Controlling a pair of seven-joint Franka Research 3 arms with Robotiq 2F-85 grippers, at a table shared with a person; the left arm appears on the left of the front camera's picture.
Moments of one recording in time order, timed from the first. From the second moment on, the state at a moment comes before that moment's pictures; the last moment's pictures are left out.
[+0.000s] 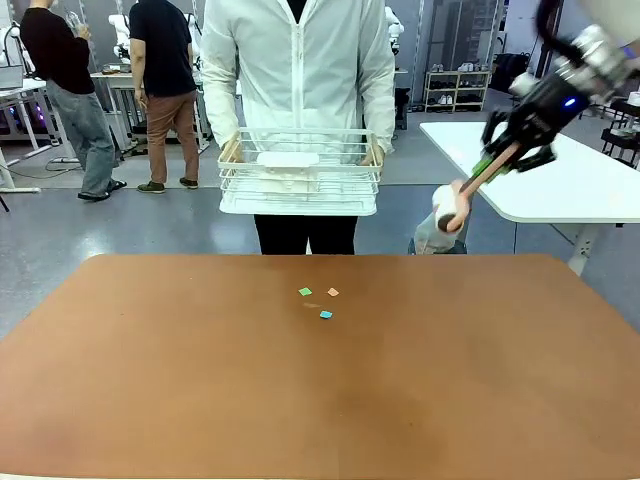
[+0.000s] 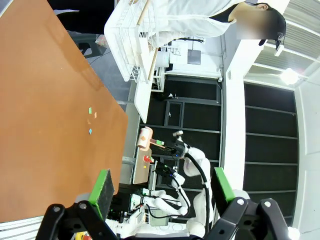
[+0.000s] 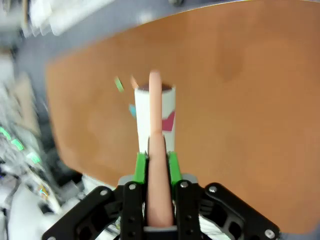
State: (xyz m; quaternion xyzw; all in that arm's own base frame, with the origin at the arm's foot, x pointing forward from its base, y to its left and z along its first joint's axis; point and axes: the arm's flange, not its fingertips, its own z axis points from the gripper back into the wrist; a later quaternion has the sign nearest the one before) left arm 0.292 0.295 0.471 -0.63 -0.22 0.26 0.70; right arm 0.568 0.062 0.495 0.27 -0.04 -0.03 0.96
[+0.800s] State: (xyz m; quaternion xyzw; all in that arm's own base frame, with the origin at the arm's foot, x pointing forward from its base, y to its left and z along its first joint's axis) left arm 0.291 0.295 0.471 -0.63 -0.22 0.26 0.70; right arm 0.594 0.105 0.430 0.27 0.01 0.07 0.96
